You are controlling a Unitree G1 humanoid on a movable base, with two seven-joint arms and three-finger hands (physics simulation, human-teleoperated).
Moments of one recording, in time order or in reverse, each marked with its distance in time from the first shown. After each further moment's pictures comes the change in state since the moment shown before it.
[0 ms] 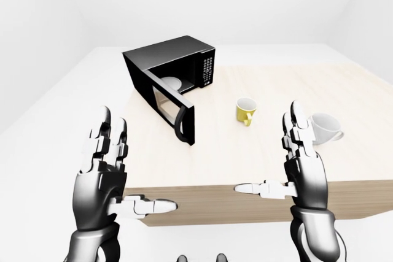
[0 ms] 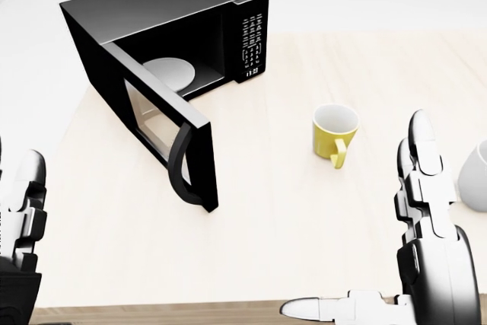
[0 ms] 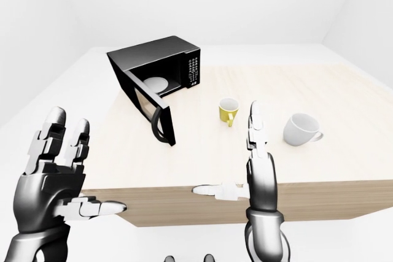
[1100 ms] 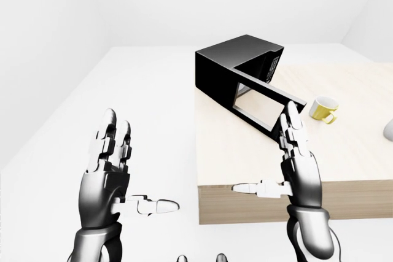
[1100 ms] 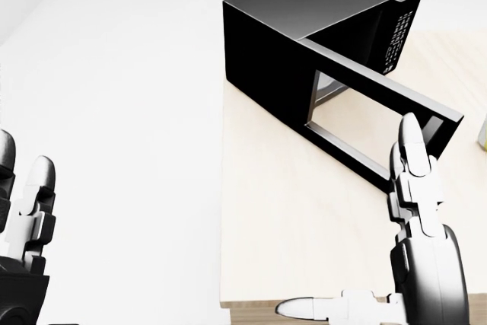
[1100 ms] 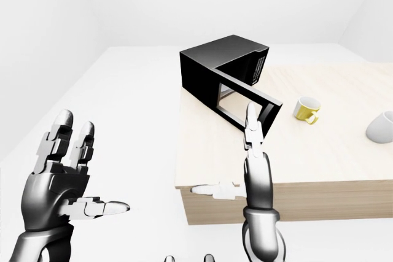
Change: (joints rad) left arm 0.006 0.010 -0.016 0.025 0.015 0.000 0.002; right arm -0.007 -0.004 0.016 0.031 -0.020 -0.005 -0.011
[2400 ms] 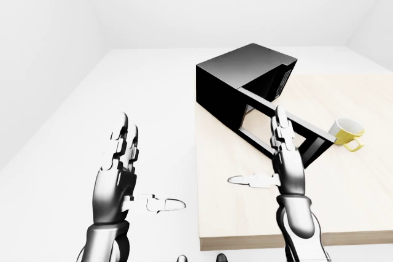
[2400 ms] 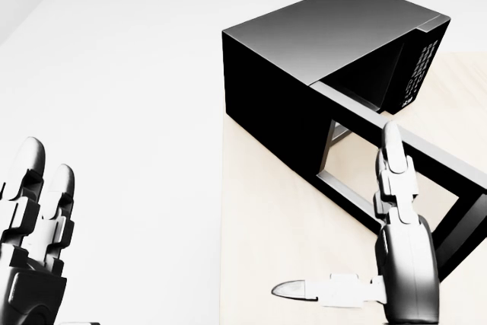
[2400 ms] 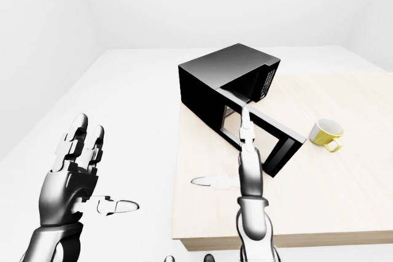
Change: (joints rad) left arm 0.000 0.031 -0.066 0.049 0.080 0.000 0.043; right arm -0.079 0.007 -0.020 0.171 0.023 -0.033 -0.033
